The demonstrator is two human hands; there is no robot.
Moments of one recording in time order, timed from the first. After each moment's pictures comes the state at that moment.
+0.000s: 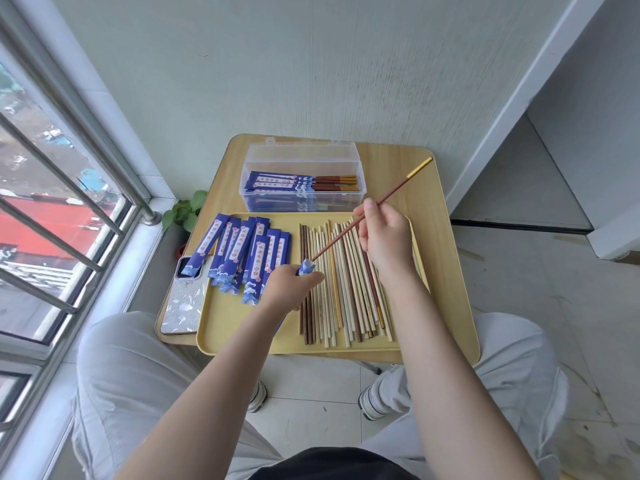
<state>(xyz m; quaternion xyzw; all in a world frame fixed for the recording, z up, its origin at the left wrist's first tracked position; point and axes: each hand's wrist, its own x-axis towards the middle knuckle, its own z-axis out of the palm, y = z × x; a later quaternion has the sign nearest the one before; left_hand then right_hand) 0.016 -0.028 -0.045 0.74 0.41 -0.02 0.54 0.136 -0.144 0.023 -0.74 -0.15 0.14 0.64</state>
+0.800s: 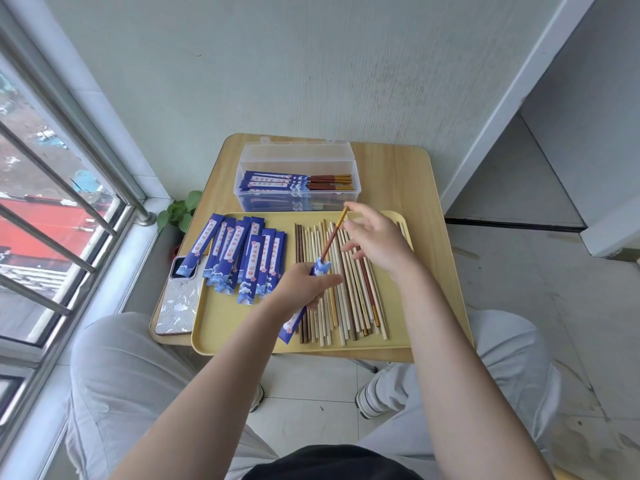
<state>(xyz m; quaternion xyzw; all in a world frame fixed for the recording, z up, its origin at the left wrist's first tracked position) 0.027 -0.044 -0.036 0.69 0.32 -0.07 0.65 0.151 -0.157 0.027 -0.79 -0.25 0.27 0.49</state>
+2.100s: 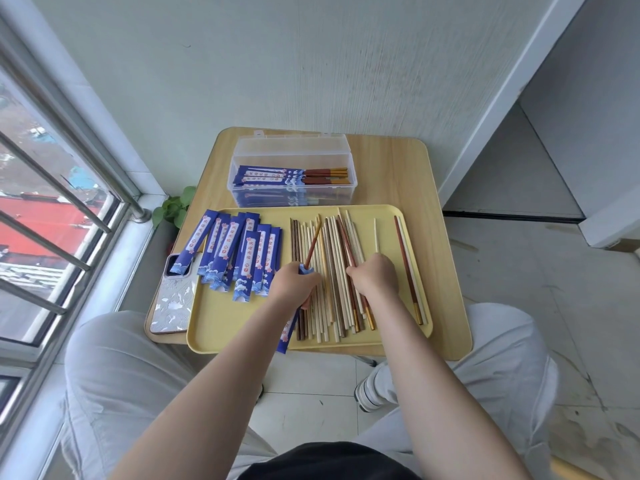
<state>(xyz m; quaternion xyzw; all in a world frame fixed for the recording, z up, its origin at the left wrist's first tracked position) 0.033 -0.042 -0.075 0.71 0.42 -0.02 0.56 0.136 -0.157 -0.059 -0.94 -0.03 0.22 0.25</state>
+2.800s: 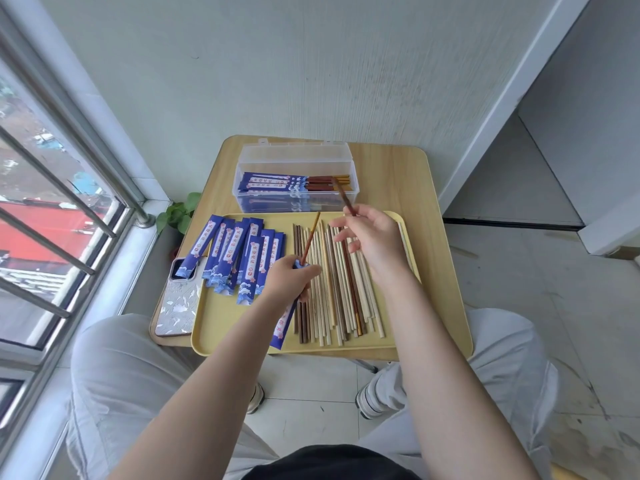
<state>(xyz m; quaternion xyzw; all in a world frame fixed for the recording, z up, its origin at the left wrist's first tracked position) 0.025 -0.031 -0.045 0.69 0.38 0.03 0.61 0.139 -0.147 0.020 -0.69 -0.14 0.25 0.66</state>
